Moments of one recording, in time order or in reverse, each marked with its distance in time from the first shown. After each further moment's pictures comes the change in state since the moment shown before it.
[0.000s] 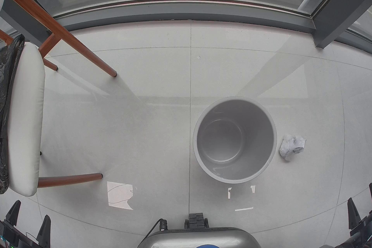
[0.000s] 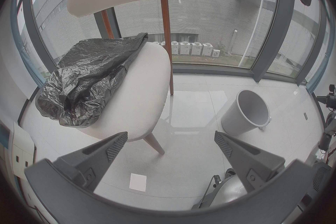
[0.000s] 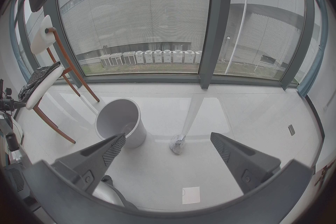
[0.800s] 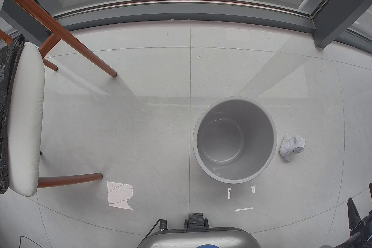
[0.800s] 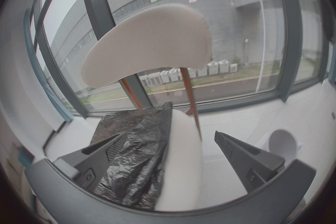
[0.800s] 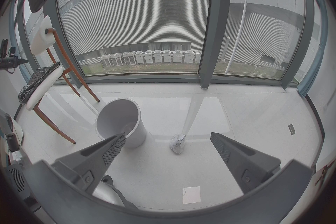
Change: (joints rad) left arm 0.043 0.340 -0.581 -0.047 0.183 0.162; right arm 0.001 0.000 0.000 0.001 0.000 0.004
